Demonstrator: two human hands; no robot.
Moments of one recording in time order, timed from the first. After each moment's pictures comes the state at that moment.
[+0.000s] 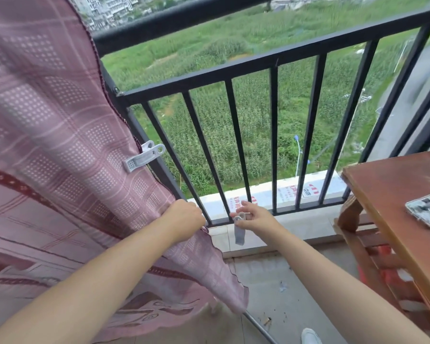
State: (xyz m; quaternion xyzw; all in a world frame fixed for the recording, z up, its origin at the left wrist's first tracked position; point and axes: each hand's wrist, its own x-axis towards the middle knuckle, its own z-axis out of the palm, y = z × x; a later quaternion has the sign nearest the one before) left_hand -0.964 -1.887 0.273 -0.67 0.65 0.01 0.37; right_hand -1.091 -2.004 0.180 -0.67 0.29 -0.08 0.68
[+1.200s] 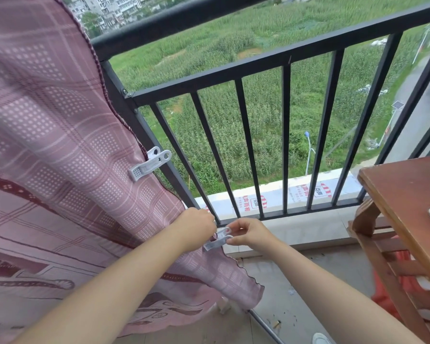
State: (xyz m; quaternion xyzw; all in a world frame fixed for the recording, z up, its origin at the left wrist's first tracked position) left_hand -0.966 -1.890 0.268 -0.67 0.64 0.04 0.37; right_hand -1.063 -1.988 0.161 -0.66 0.23 -0.02 0.72
